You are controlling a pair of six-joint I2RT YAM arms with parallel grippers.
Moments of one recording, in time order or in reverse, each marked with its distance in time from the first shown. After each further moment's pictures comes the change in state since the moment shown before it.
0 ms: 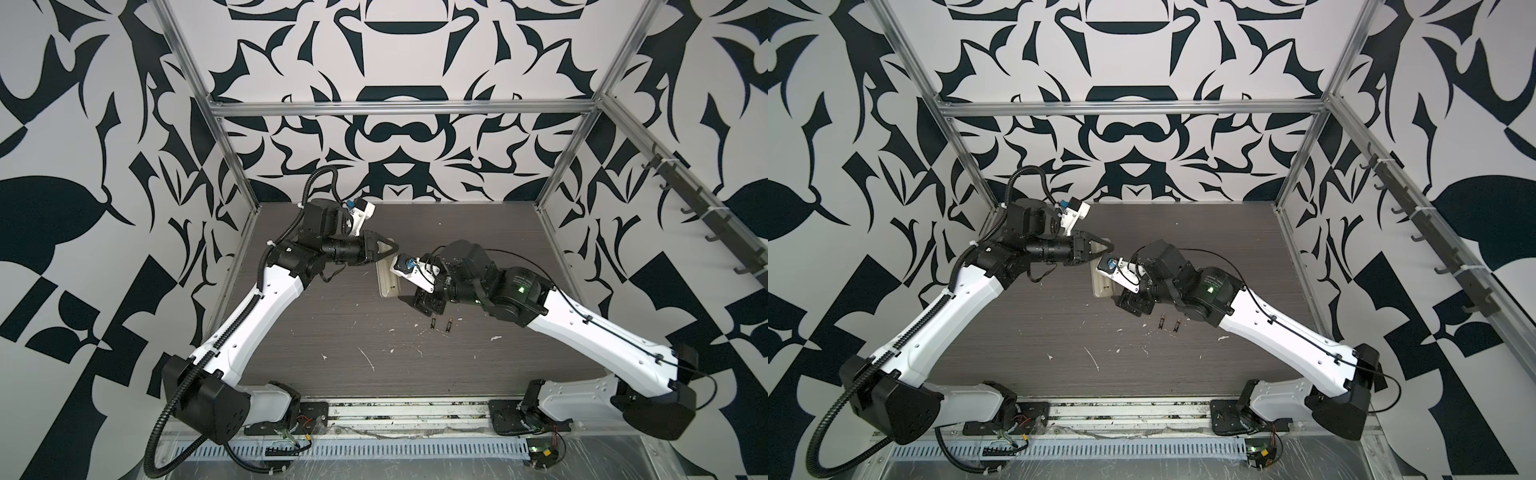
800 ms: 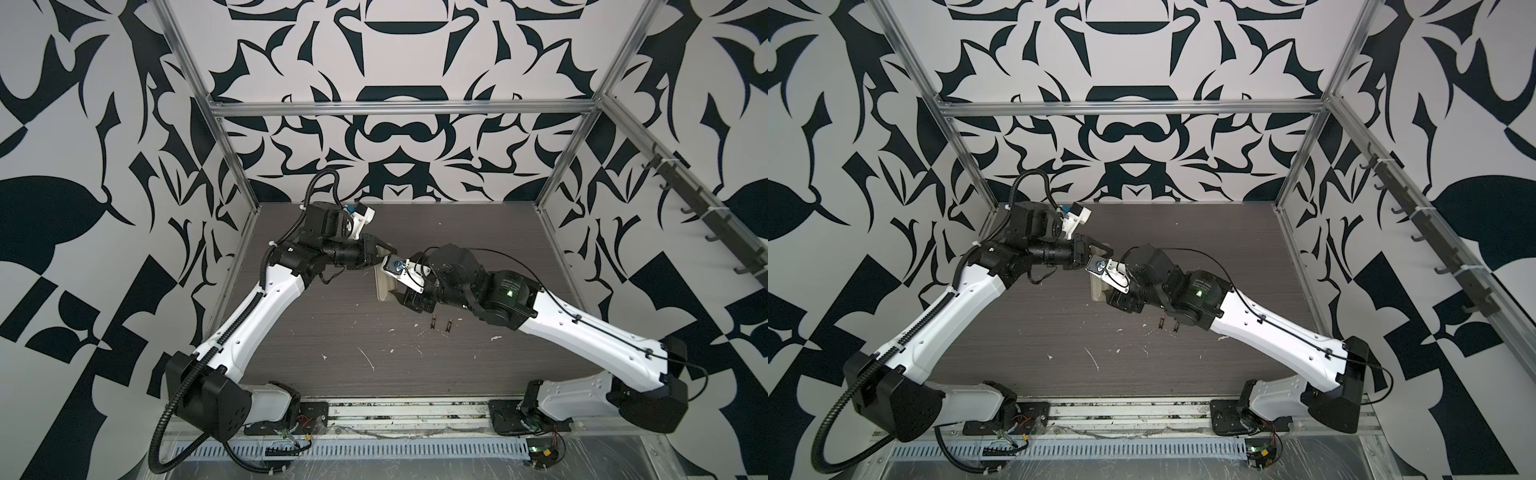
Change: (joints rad) left arm 0.005 0.011 -0.021 -0.017 0.029 0.000; right arm 0.058 0.032 0.006 0.073 0.106 -0.017
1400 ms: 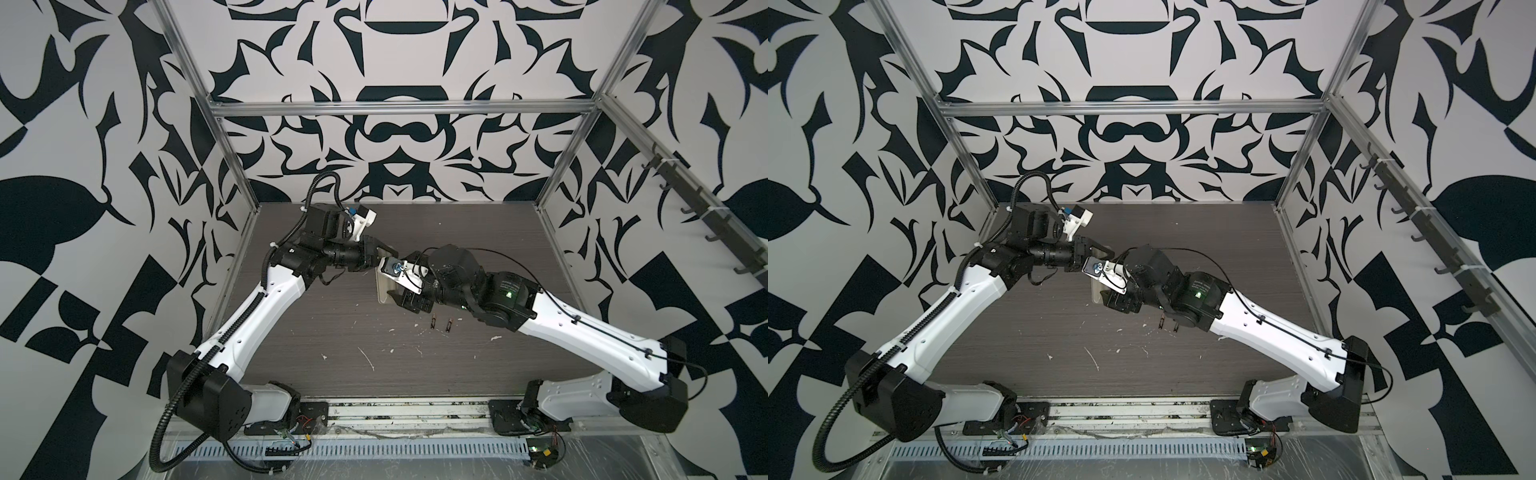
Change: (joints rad) left arm 0.000 0.000 -0.027 0.023 0.039 -0.019; right arm 0.004 0.000 -0.013 0.043 -0.005 -0.044
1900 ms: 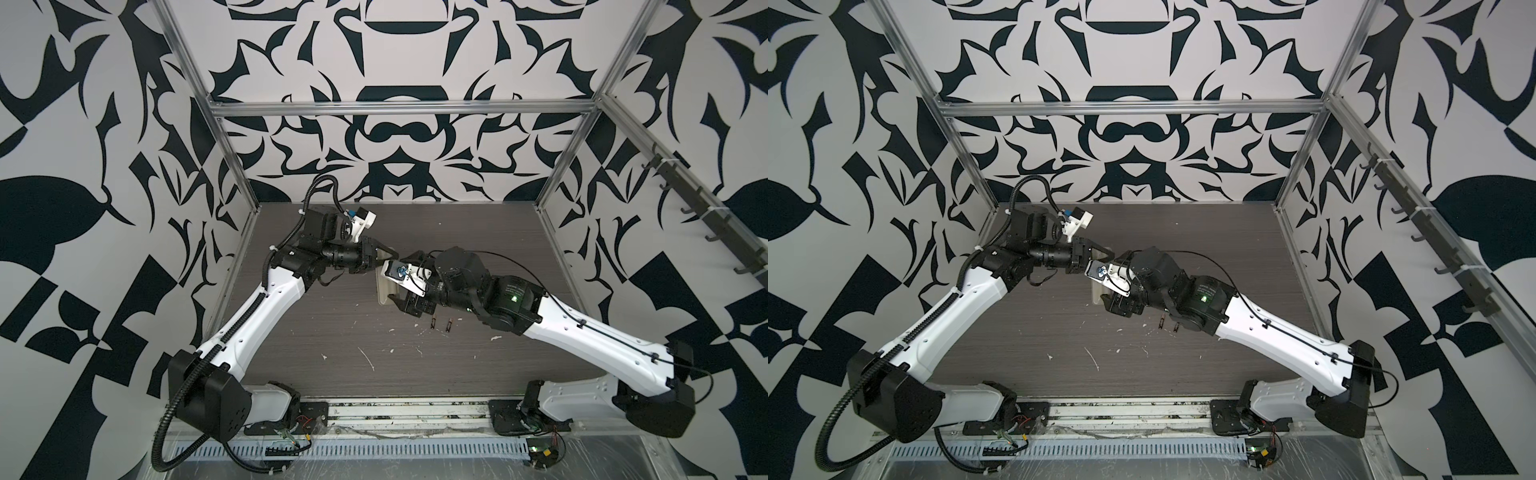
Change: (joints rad) left arm 0.023 -0.006 -0.039 0.071 0.084 -0.058; right arm 0.000 -0.044 -0.049 0.046 -0.032 -0.020
